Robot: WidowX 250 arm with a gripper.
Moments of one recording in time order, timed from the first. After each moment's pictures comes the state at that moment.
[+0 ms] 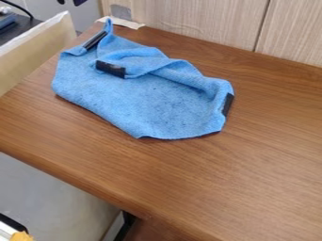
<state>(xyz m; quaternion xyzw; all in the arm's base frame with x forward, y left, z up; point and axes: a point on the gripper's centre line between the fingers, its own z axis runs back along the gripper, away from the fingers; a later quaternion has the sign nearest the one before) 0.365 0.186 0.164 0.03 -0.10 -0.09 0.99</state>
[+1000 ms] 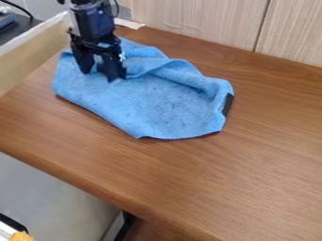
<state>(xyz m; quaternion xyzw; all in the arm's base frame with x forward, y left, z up) 0.334 0.121 0.064 -0.04 -0.02 -0.06 1.00</state>
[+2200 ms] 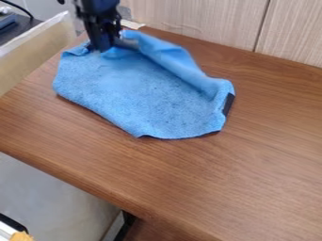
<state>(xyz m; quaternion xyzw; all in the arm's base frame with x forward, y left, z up) 0.359 0.128 0.105 0.01 -0.08 -0.14 0.99</state>
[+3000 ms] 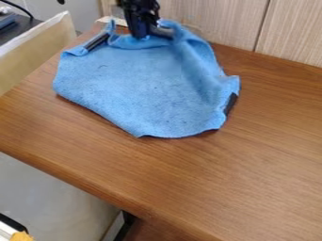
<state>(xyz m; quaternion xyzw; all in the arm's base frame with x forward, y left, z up) 0.418 0.096 0.090 0.01 -0.09 -0.18 0.98</state>
